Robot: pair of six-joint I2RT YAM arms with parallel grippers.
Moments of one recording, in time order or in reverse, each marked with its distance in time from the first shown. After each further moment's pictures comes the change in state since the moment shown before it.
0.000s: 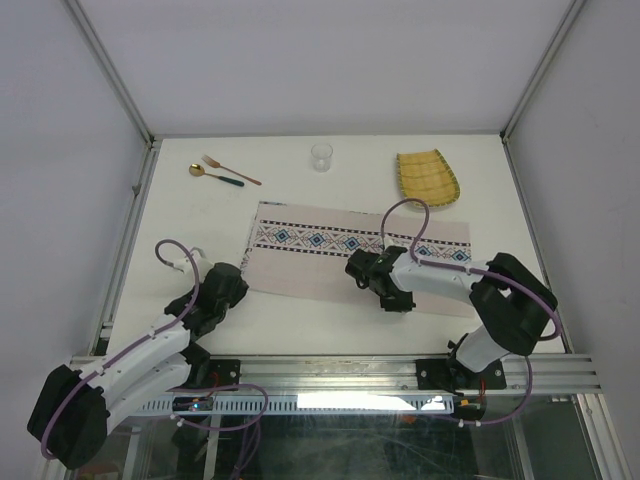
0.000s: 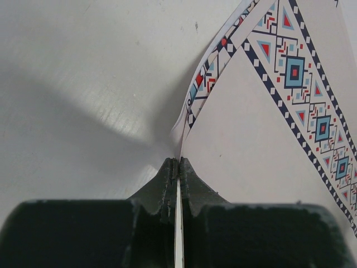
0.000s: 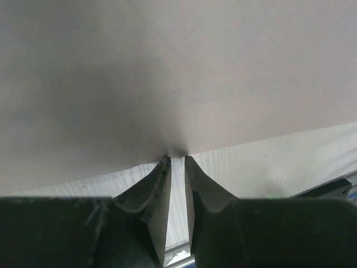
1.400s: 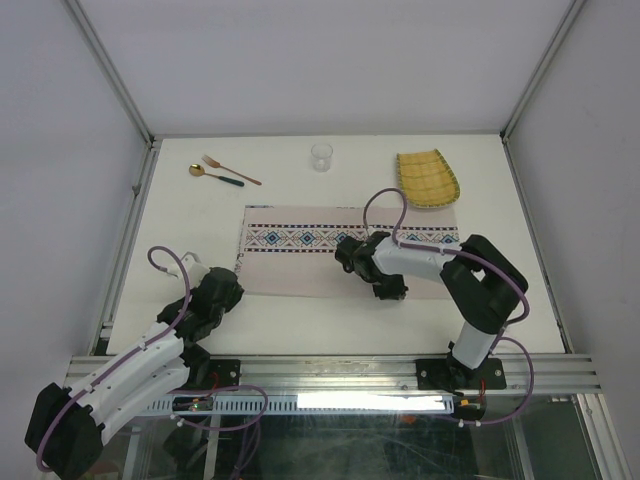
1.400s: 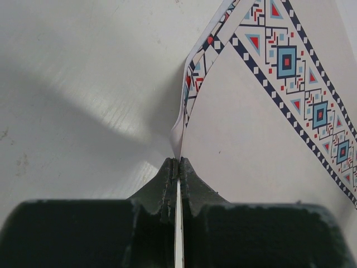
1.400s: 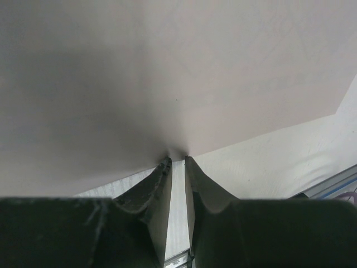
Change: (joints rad) left arm -0.007 -0.134 -0.001 -0.146 -0.031 -0.026; right arm -0.050 0.191 0.166 -0.023 0.067 -0.172
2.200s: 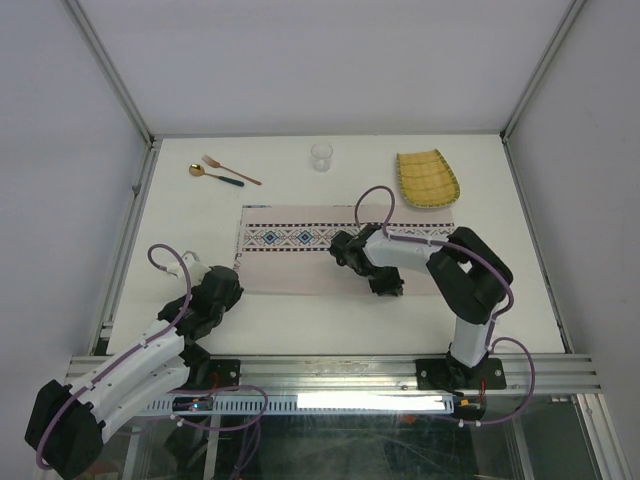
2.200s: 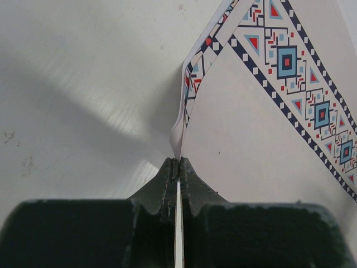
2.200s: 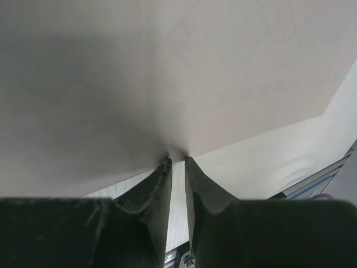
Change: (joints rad) left arm -0.006 0.023 0.019 -0.015 -0.024 -0.005; right arm -0.011 0.095 0.092 -0.055 0.003 -0.081
